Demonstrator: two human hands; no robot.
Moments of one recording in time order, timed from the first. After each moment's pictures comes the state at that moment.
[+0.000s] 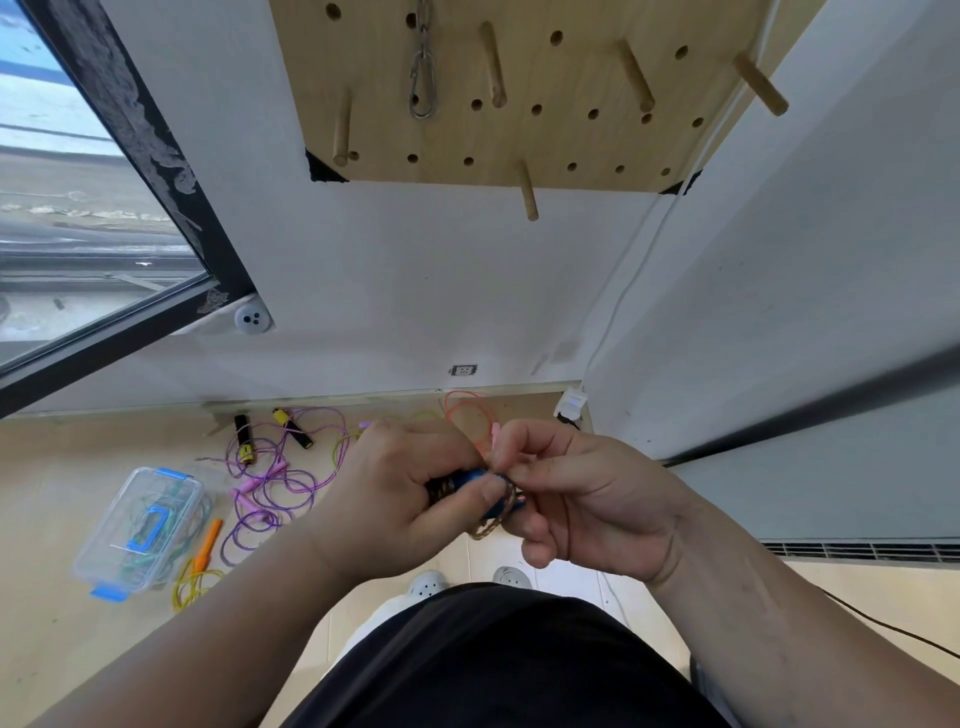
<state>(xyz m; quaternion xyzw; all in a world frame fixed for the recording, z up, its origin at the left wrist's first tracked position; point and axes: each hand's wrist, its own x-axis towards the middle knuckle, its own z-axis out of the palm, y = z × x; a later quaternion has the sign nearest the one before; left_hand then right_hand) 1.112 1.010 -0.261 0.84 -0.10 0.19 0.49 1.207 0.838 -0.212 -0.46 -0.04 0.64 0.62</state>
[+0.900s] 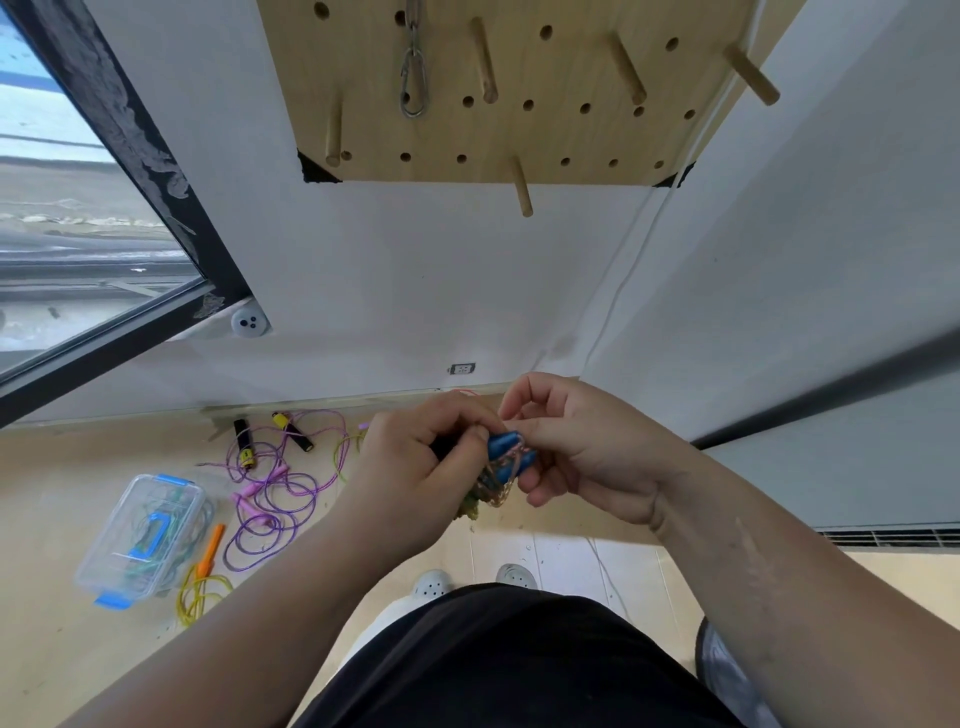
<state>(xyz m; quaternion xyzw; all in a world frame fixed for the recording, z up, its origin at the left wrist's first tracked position) 1.116 0.989 -0.251 0.78 0.14 0.13 0.60 1.227 0.848 -0.208 -0.68 -0.07 0.51 0.53</state>
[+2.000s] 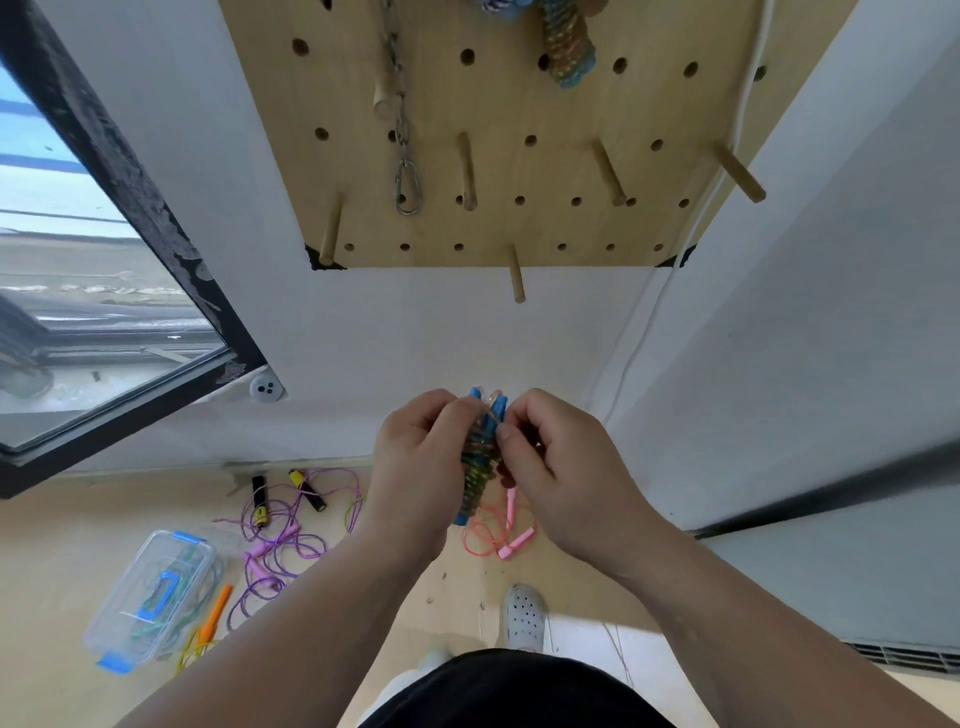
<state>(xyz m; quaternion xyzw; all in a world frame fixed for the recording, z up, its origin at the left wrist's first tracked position) 1.220 0.973 -0.226 0.60 0.32 0.19 0.71 1.285 0.852 -0.215 -0.81 -0.33 0.17 0.45</state>
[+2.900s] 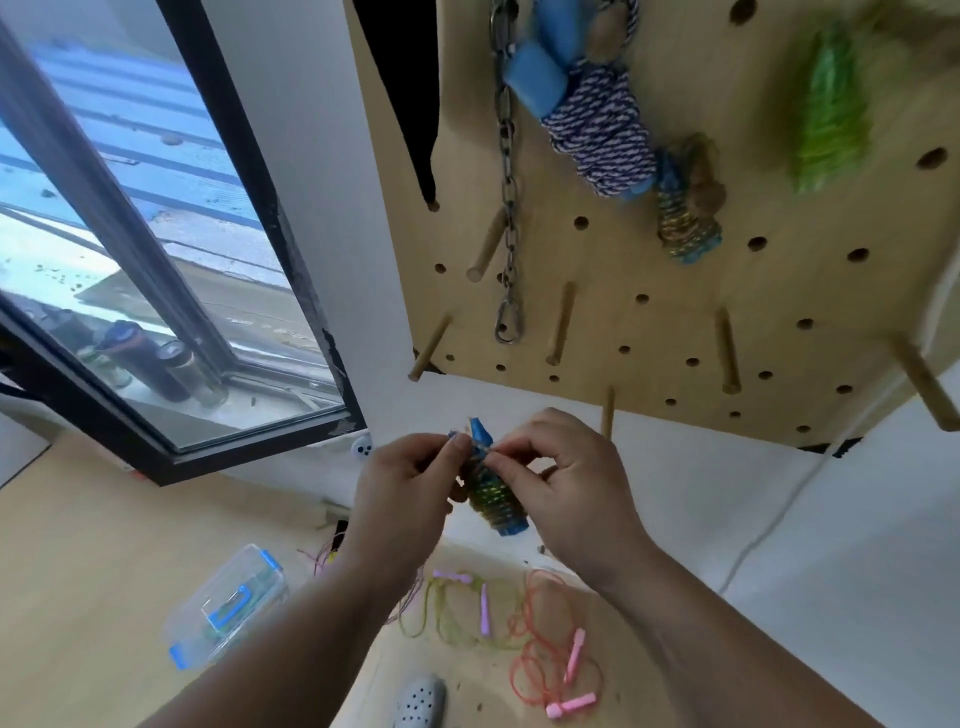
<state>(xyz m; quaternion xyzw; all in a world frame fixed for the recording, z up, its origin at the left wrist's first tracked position) 1.285 1.036 -0.207 0.66 0.42 0.29 0.56 1.420 0.944 -0.213 -0.69 -0.51 0.10 0.51</state>
